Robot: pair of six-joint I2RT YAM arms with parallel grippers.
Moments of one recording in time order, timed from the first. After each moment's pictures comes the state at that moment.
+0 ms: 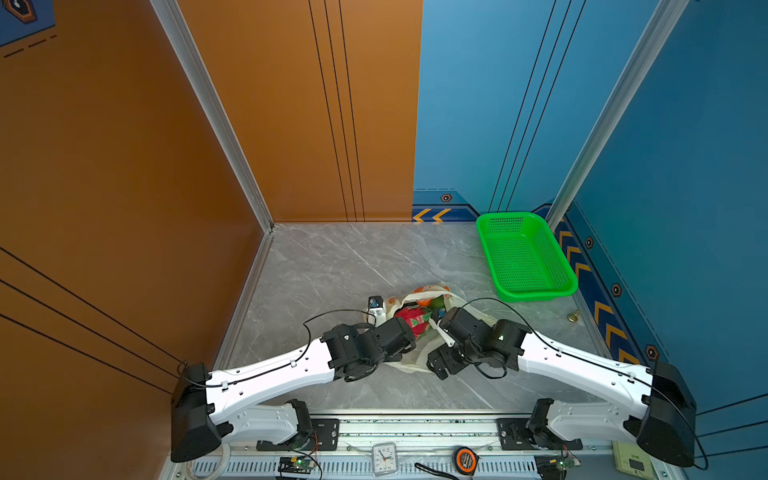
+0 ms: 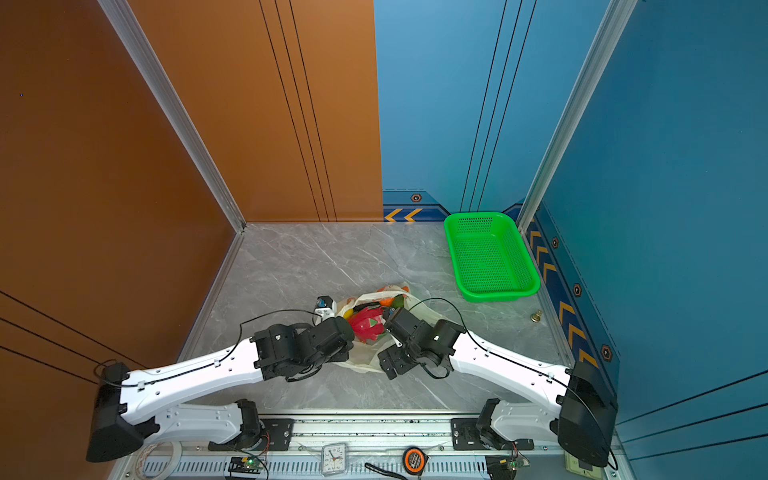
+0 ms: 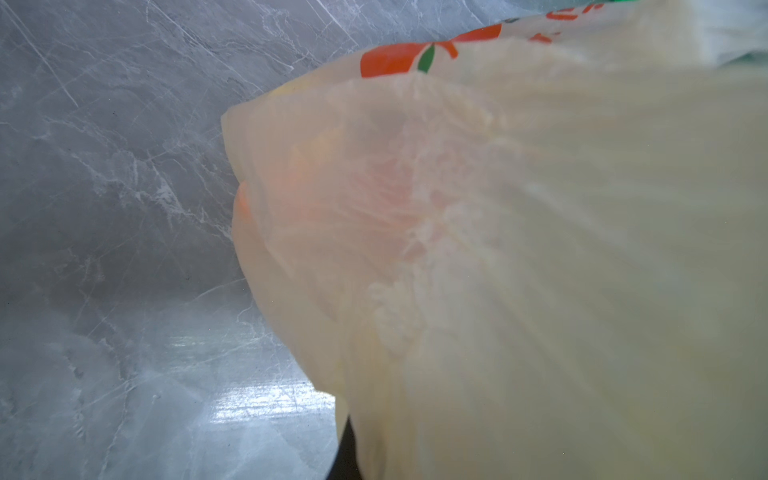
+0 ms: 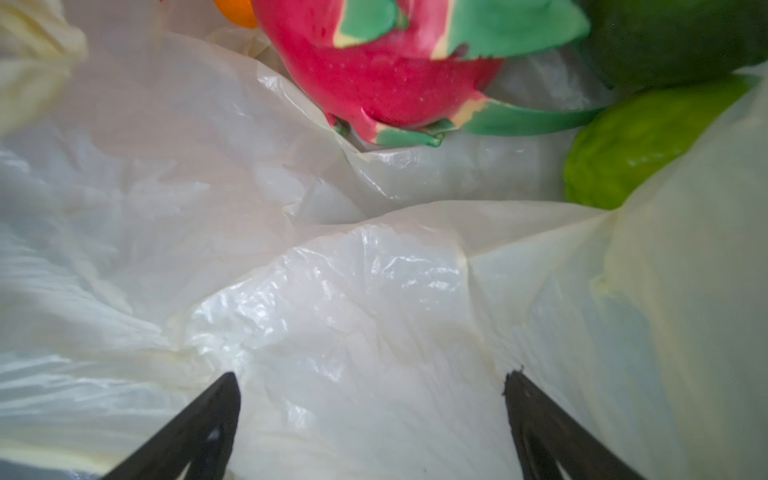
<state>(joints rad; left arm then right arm) -1.12 1.19 0.98 -0.85 -0.41 -1.08 0.95 1.24 0.93 -0.79 -0.01 0.40</state>
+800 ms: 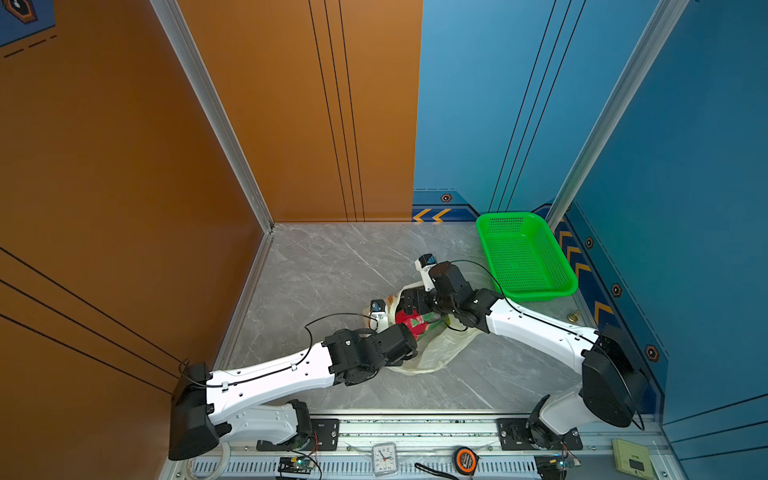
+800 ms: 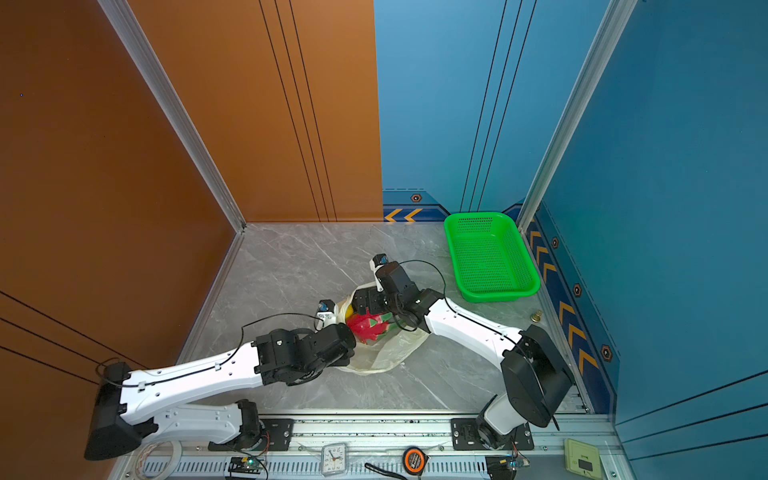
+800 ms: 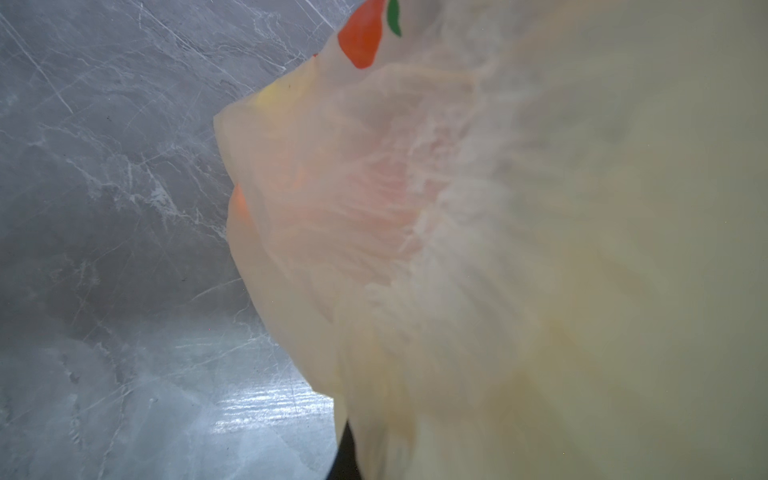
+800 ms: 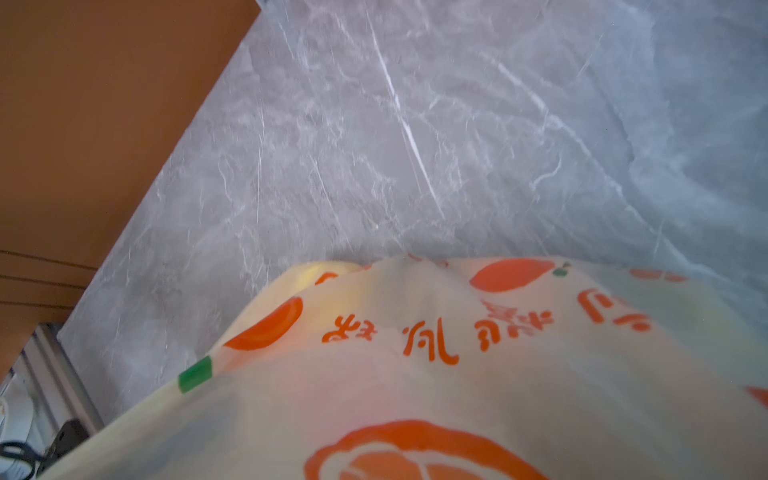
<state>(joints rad) -1.16 1.19 0.96 -0.83 -0.44 -1.07 0.76 1.54 1.08 -0.15 0.01 0.45</state>
